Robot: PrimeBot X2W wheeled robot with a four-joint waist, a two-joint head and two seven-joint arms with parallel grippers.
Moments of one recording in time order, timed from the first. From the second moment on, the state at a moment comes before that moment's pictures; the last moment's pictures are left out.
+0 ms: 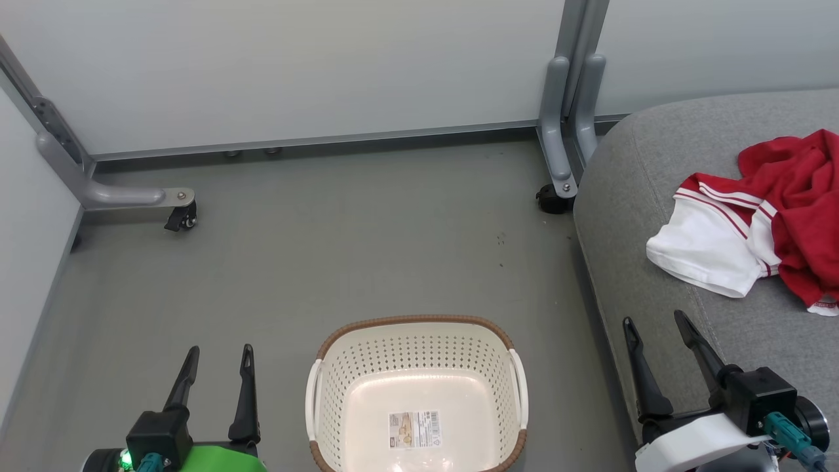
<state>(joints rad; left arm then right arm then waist) 0.05 0.11 -0.10 0.20 -0.20 -0.03 -0.26 0.15 -0.05 0.03 -0.09 0.09 0.13 -0.11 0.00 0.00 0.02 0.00</state>
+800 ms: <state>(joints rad) 0.06 0.08 -0.06 0.26 -0.34 -0.05 -0.21 0.15 -0.05 0.04 -0.02 0.28 0.13 -0.10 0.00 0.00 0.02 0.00</state>
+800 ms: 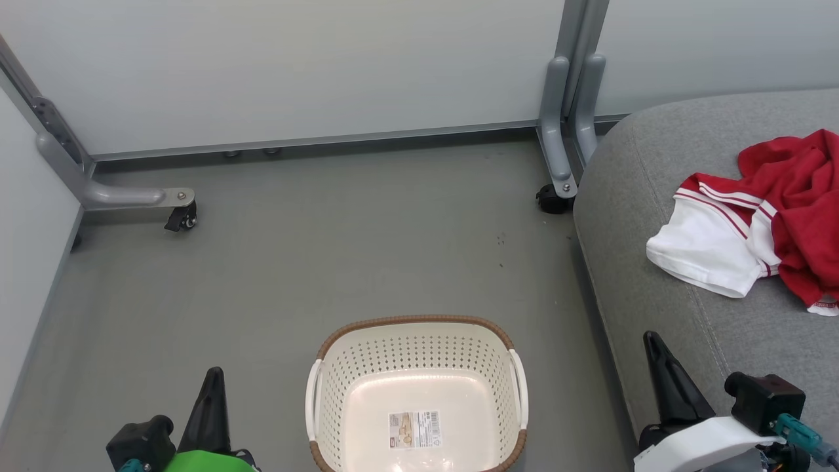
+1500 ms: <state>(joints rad) 0.02 0.07 -0.01 0.26 -0.69 -0.07 -0.13 0.09 -0.07 0.03 0.06 0.67 0.13 -0.07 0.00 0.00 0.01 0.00</state>
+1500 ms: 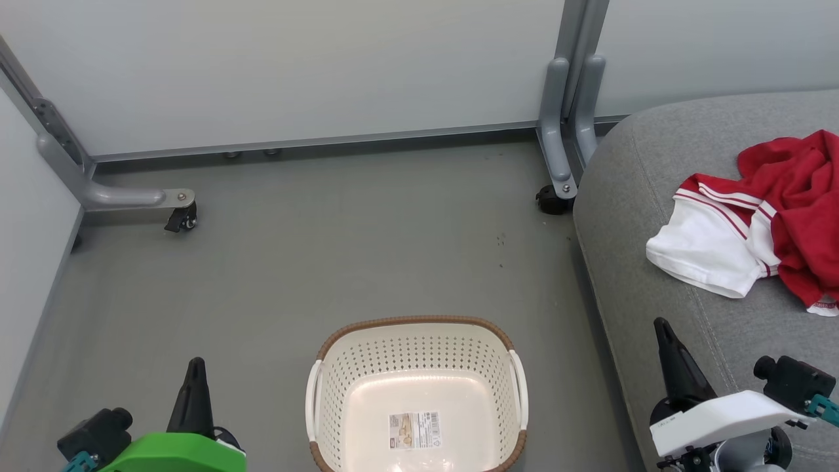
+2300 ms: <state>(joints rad) -0.02 0.06 0.03 0.25 -1.00 -0.09 -0.04 0.02 -0.08 0.01 0.12 1.01 0.13 -0.03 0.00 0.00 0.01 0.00</state>
